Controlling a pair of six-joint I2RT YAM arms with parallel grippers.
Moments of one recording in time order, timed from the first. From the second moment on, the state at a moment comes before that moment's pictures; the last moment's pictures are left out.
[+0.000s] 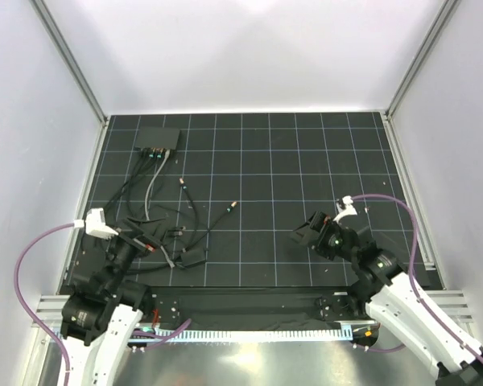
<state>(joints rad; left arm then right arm) -0.26 0.05 0.60 -0.63 0.05 -0.87 0.51 0.49 0.37 -0.46 -0.13 0.93</state>
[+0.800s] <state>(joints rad) -0.26 1.05 0.93 -0.63 -0.16 -0.77 0.51 1.69 0.92 0.15 -0.33 0.75</state>
